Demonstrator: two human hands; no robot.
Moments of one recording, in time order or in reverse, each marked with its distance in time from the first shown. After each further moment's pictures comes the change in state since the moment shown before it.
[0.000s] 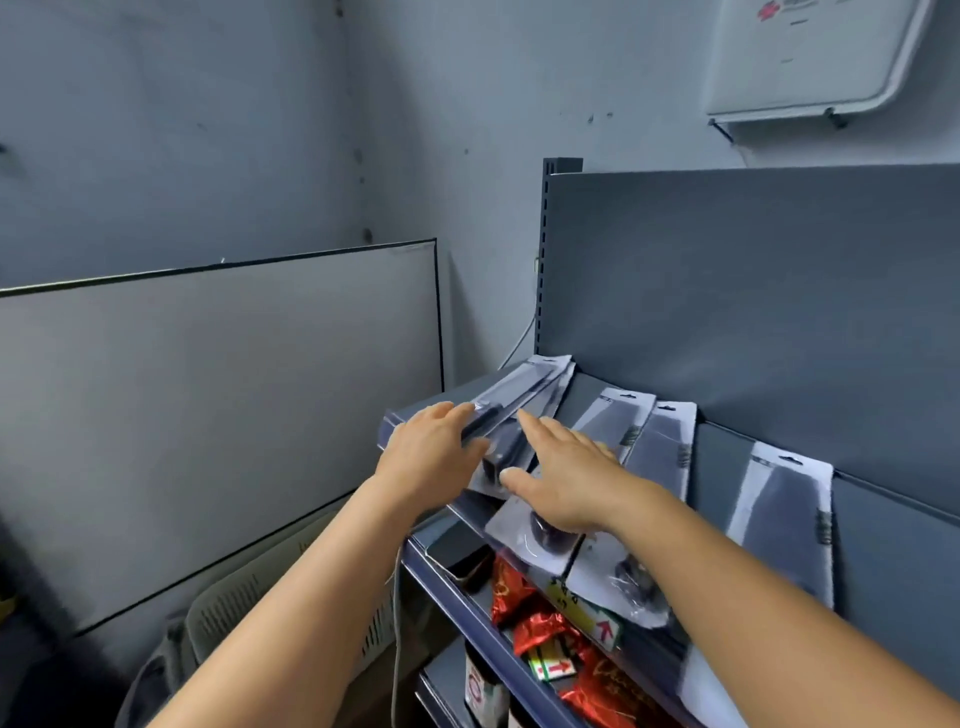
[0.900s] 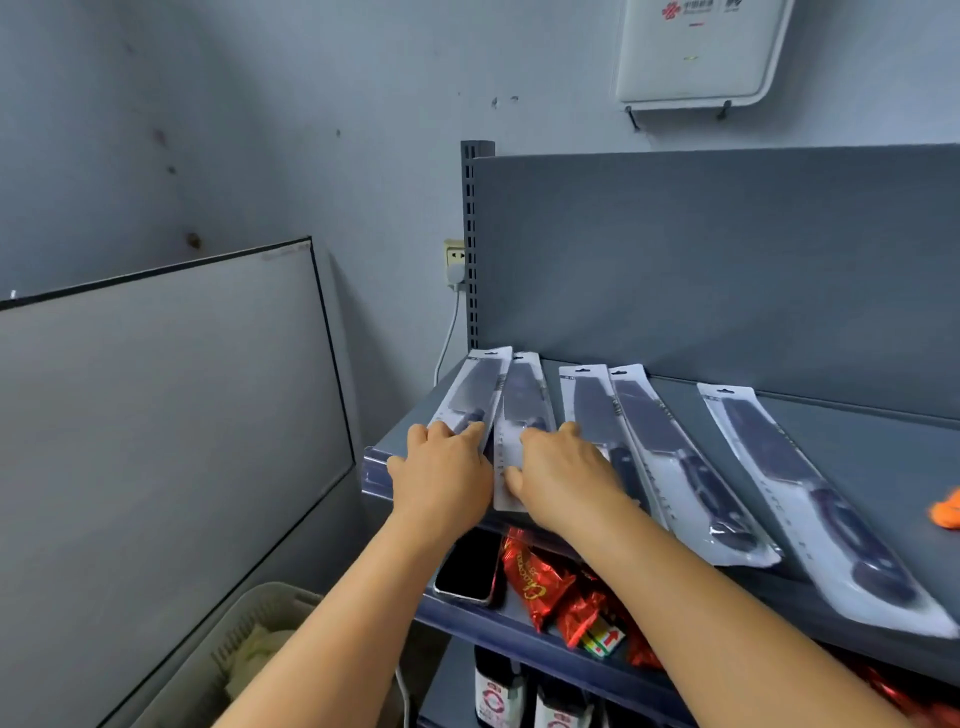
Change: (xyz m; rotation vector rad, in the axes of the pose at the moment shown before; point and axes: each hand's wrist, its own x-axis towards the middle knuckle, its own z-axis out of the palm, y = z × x) left_hand 0.044 -0.067 0.026 -0.057 -0.064 0.250; right_hand 0.048 -0.096 0.035 -0.033 0.233 0.621
